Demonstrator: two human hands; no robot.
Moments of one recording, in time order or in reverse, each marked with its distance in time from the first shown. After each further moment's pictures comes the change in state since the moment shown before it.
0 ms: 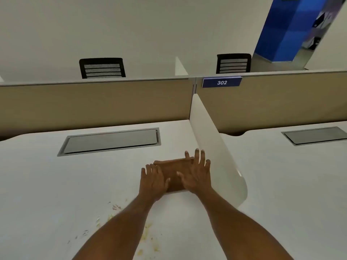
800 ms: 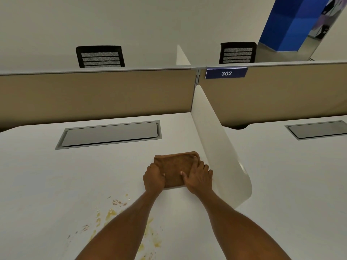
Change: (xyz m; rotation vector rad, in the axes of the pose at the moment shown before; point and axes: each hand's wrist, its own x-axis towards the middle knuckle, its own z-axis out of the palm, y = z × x) left_hand 0.017 0.010 0.018 -0.677 -0.082 -0.437; right_hand -0.011 0.003 0.032 0.114 -0.104 0.209
